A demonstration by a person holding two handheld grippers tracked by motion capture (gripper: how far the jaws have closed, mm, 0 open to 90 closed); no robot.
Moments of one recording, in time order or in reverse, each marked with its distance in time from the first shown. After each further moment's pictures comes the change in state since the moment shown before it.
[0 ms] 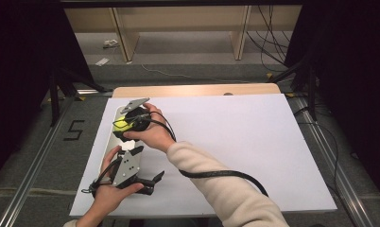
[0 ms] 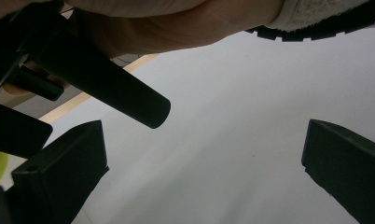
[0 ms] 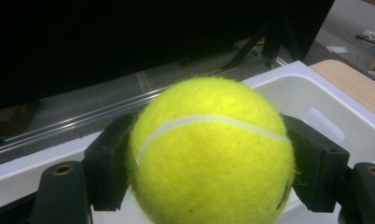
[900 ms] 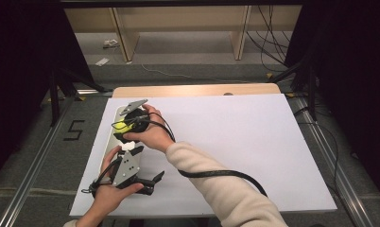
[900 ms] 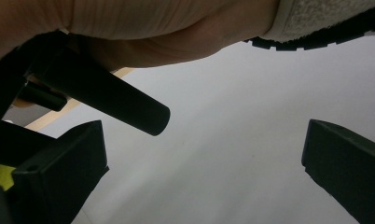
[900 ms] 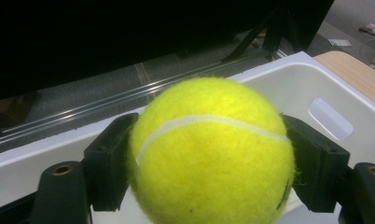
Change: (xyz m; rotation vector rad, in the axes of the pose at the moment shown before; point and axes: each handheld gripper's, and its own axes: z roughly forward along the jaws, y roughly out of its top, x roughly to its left) left arm 0.000 0.000 0.000 0.000 -0.002 0.002; right arm -0.001 -0.004 0.008 0.034 0.001 -0.008
